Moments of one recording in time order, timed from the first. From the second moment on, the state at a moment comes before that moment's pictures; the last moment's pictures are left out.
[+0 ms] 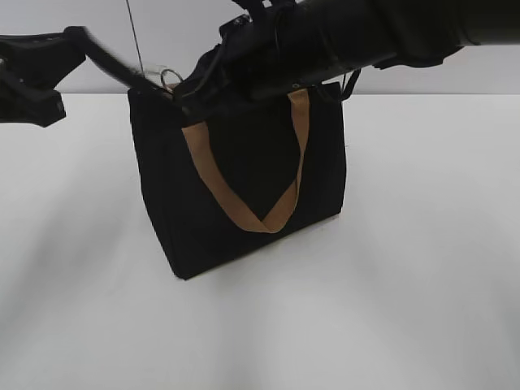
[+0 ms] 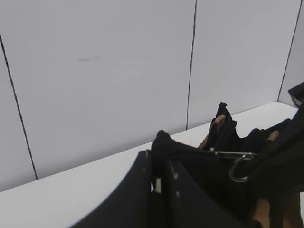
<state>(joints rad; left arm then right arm) -0.29 1.23 -0.50 0.40 -0.65 -0.28 0.61 1.78 -1.28 1.08 0.38 -1.21</state>
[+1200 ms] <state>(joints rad) -0.29 1.16 -0.50 0.42 -0.56 -0.28 0.47 1.77 -1.28 0.92 0.47 -0.89</state>
